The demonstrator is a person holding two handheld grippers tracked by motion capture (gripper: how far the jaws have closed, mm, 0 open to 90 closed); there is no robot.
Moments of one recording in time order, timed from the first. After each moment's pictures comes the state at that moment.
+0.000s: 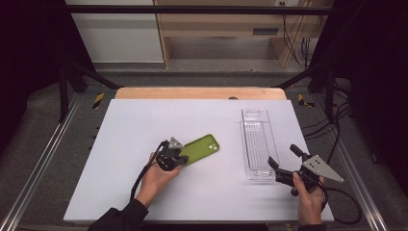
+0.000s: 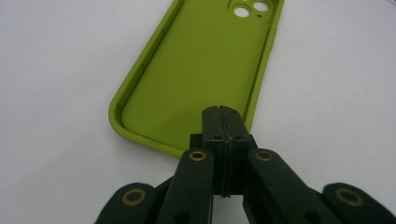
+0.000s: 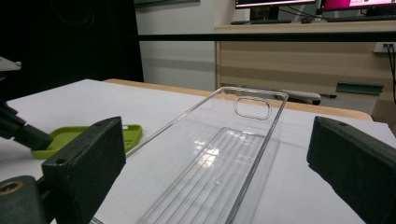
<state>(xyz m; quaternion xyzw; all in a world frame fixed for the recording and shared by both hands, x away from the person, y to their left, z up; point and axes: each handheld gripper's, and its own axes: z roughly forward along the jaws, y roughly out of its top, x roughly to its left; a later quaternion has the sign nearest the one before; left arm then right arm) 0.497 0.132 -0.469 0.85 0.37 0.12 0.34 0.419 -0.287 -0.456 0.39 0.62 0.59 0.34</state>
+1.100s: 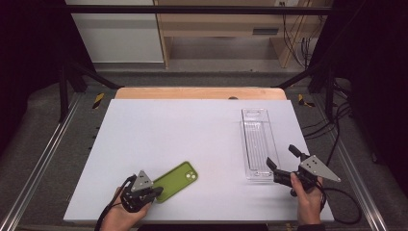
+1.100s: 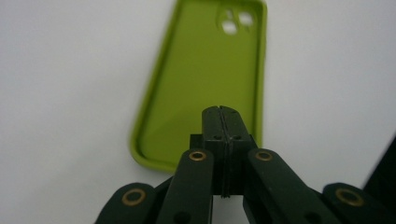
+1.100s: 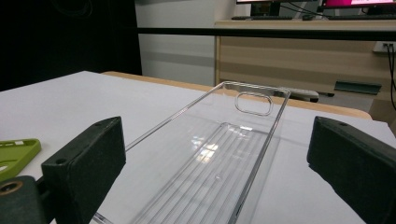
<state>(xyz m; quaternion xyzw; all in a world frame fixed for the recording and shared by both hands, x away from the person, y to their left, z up) 0.387 0.208 -0.455 0.85 0.35 0.16 0.38 0.420 -0.283 -0.457 0.39 0.63 0.58 0.34</state>
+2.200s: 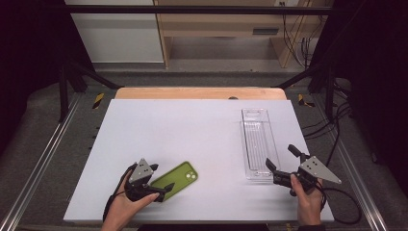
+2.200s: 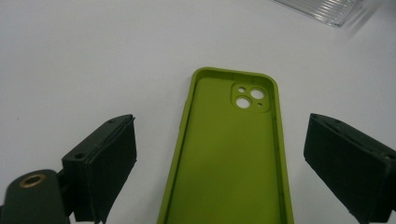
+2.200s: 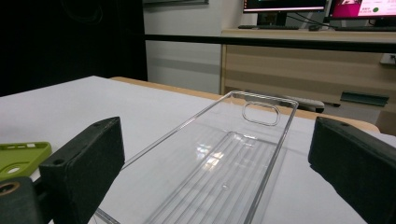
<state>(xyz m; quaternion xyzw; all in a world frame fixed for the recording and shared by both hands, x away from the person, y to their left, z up) 0.414 0.203 -0.462 0.83 0.32 0.16 0.44 0.416 -0.280 -0.454 0.37 0.63 0.59 0.34</state>
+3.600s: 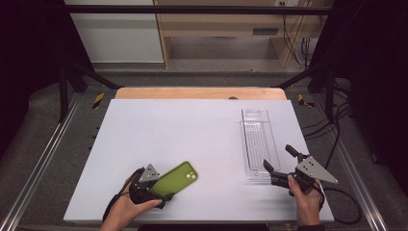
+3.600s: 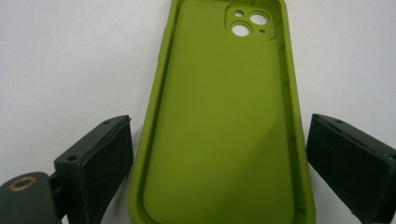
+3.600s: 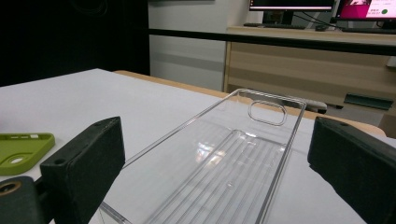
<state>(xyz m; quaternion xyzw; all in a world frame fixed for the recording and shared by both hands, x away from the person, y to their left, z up) 0.419 0.199 -0.484 0.87 0.32 0.10 0.36 0.416 -0.274 -0.455 0.36 0.65 0.58 0.35</state>
